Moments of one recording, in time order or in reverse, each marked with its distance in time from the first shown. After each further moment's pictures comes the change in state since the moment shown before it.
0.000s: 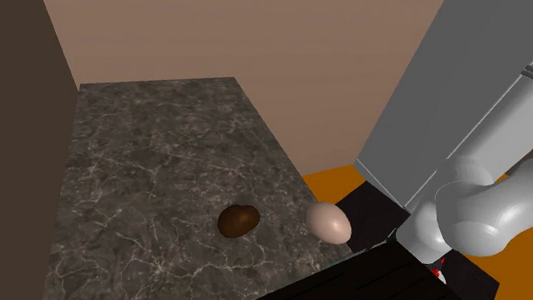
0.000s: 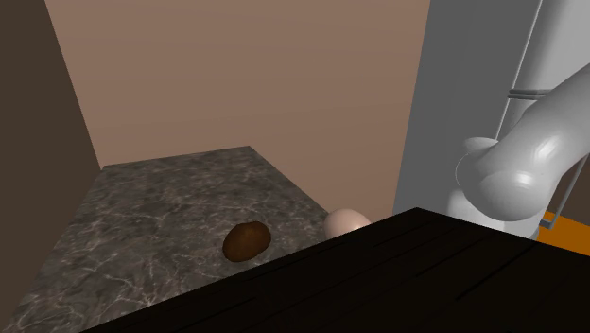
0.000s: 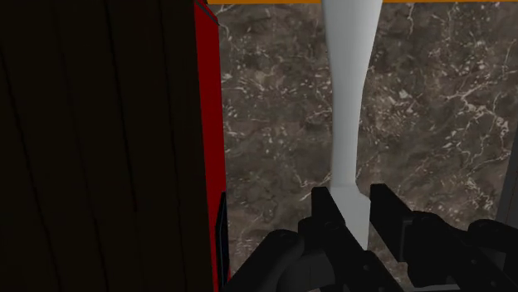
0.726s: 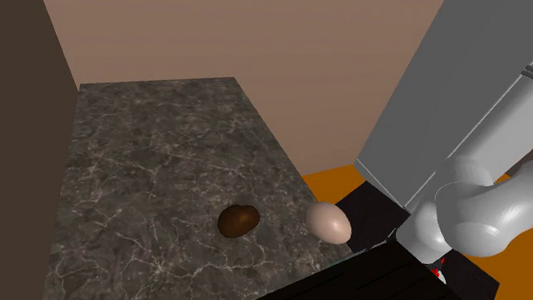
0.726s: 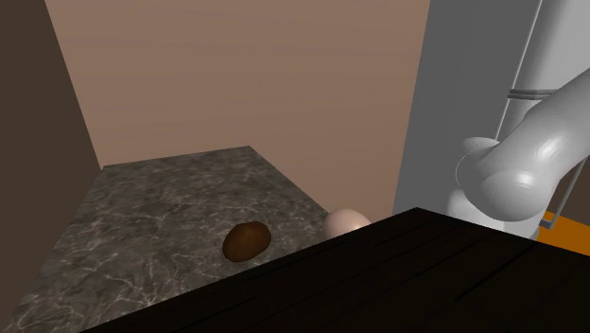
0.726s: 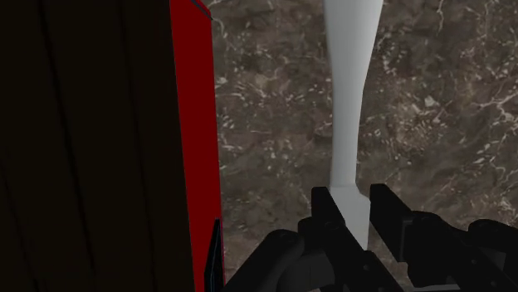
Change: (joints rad) arm 0.019 -0.038 0.041 -0.127 0.048 0.116 -0.033
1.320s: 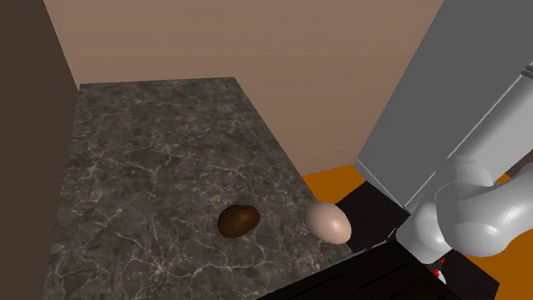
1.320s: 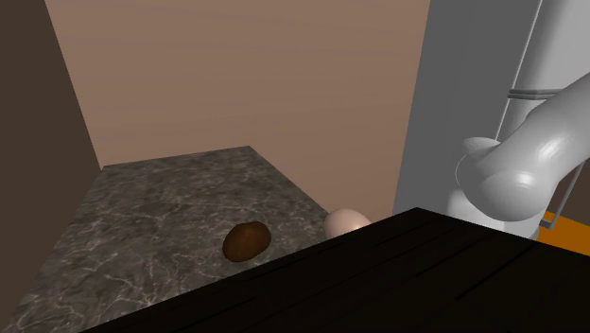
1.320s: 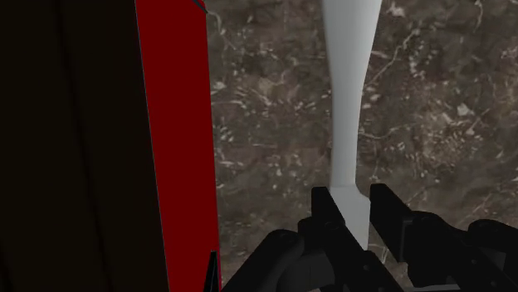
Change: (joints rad) arm -0.001 -0.028 0.052 -0.092 0.047 0.095 -0.031
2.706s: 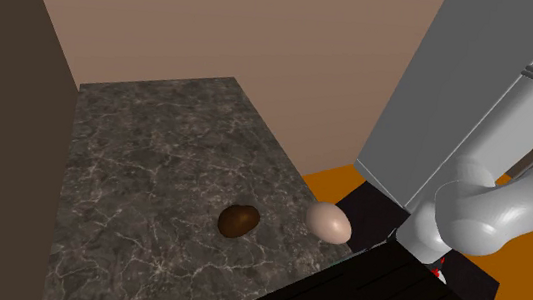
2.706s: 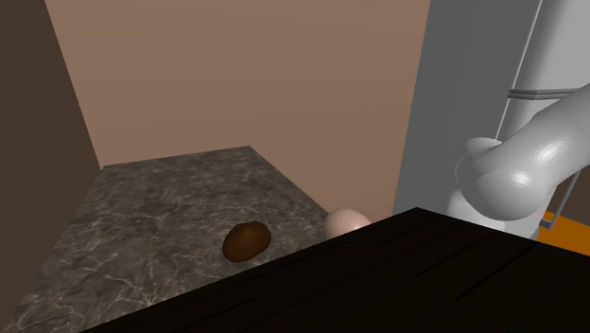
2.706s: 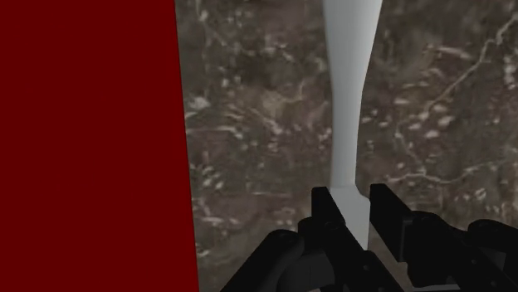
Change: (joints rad) arm -0.072 -0.062 0.172 -0.113 0.122 0.176 -0.063
